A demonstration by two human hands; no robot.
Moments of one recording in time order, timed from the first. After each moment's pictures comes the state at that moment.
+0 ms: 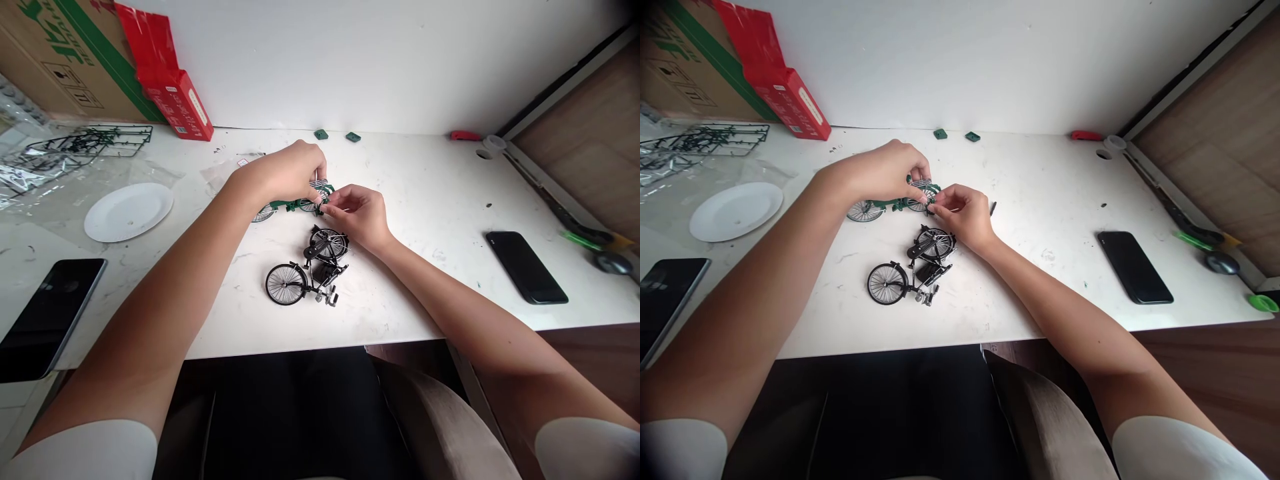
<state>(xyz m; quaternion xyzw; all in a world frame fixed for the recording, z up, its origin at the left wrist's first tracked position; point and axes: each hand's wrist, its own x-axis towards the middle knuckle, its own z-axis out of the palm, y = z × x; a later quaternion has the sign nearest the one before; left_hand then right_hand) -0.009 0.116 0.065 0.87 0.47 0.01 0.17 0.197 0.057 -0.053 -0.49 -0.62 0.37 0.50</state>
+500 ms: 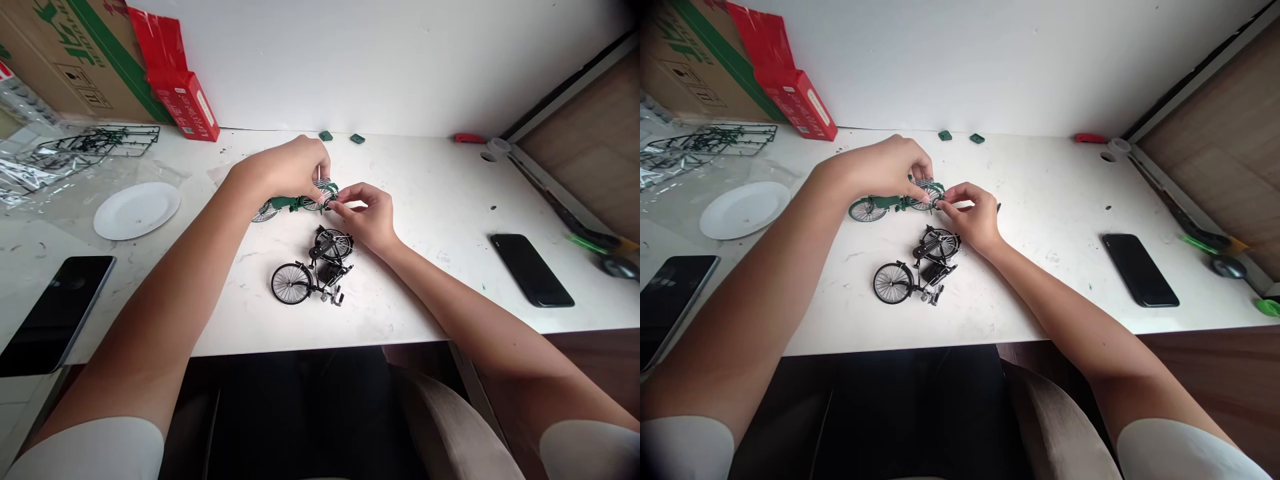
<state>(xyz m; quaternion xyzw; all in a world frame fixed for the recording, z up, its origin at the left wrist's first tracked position) -0.018 0.117 0.069 0.88 0.44 0.05 0.17 0.197 0.058 -0.055 -0.50 -0.63 0.28 0.53</state>
